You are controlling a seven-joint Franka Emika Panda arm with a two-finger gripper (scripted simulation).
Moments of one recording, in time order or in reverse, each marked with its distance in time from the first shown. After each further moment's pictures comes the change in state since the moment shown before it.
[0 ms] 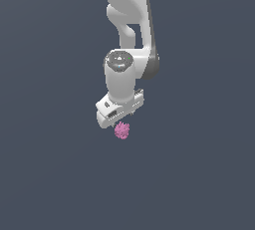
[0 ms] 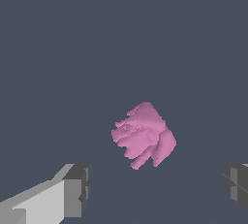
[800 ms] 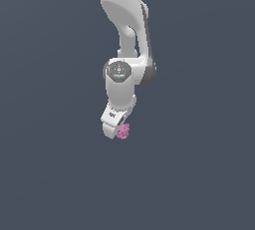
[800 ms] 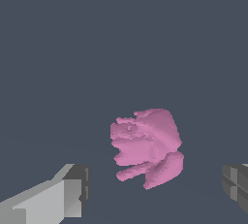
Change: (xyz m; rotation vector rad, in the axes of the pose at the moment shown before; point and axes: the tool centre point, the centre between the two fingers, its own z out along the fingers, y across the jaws) arm 0.001 0.003 0.030 0.005 -0.002 -0.429
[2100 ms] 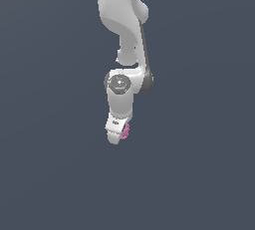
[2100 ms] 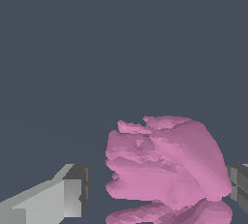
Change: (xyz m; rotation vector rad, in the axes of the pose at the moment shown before) arm 0.000 0.000 0.047 0.002 0.003 -0.153
